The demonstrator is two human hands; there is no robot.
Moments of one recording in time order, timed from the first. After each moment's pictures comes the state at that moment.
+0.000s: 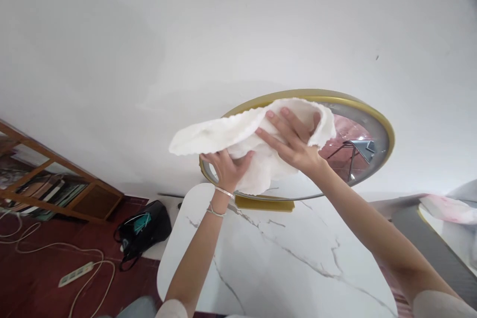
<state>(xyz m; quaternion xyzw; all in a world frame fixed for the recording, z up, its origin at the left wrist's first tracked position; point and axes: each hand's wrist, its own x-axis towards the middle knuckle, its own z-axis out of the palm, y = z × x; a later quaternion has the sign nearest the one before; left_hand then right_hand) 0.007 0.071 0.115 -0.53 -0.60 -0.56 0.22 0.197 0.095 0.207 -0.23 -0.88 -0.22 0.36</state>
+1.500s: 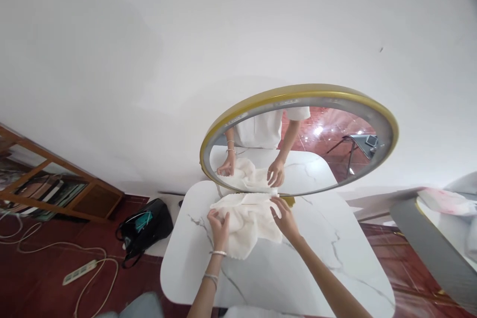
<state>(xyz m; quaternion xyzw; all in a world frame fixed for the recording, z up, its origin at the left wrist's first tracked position) -0.013 -0.049 -0.141 -0.34 -0.72 -0.55 -0.26 0.224 0.008 -0.092 -0.50 -0.75 0.21 0.38</state>
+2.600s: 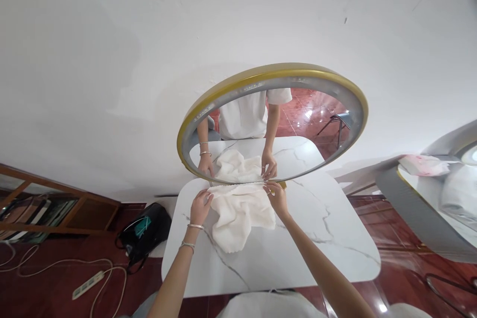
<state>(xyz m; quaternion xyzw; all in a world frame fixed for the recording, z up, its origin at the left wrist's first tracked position) -0.094 0.004 -0.095 -0.61 -0.68 -0.36 -0.19 0.218 0.025 -0.088 -0.59 -0.61 0.25 0.46</state>
